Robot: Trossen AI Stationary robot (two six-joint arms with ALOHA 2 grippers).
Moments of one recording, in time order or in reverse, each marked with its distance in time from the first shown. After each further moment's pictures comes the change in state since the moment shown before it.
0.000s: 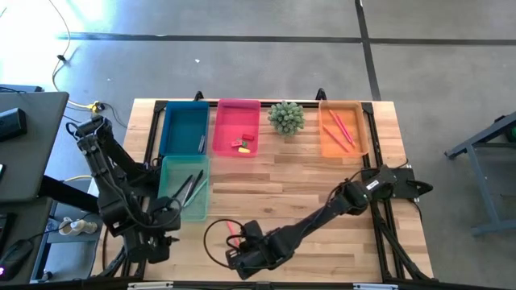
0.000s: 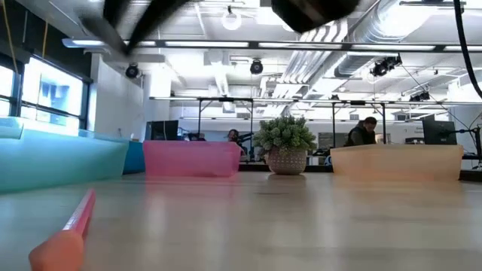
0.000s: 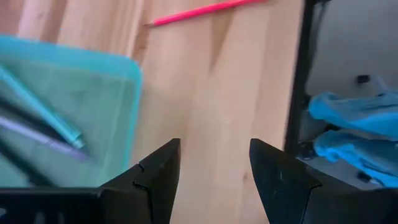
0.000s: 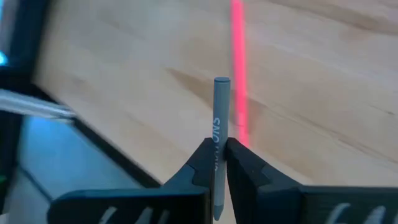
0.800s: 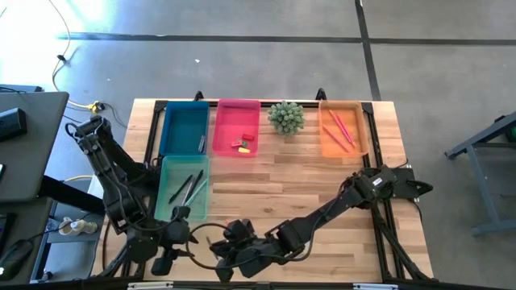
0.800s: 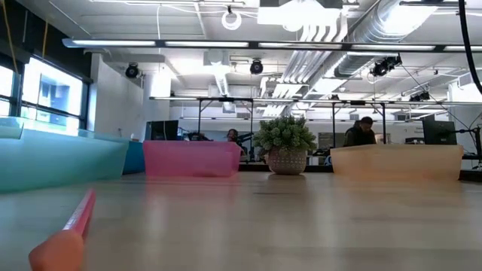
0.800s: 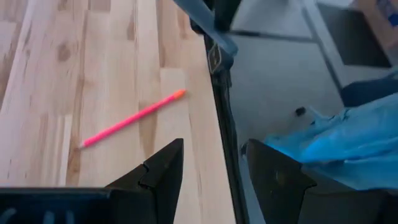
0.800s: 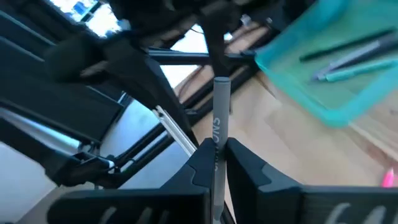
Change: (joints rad) left arm 0.068 0.000 -0.001 0.414 -0.086 0.422; right arm 0.009 -0.112 0.001 0.480 0.192 -0.673
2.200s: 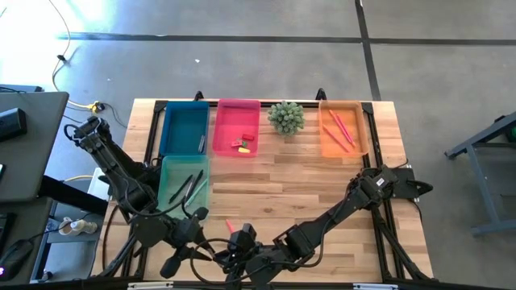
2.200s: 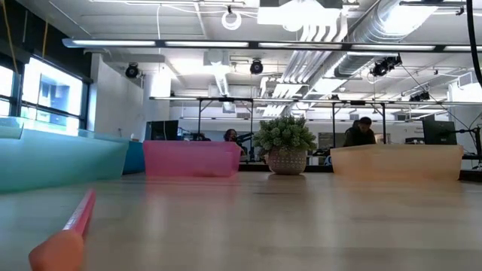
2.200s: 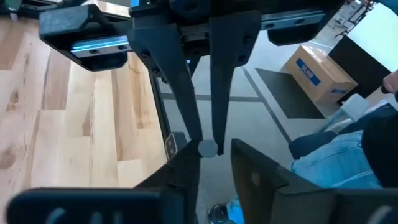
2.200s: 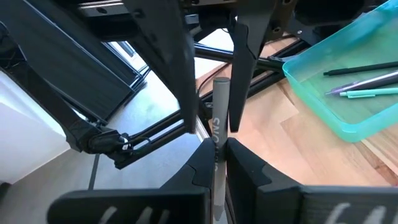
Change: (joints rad) left arm 0.135 0.000 0.000 0.400 0.107 0.237; right arm 0.042 -0.035 0.001 0.013 -0.016 -0.161
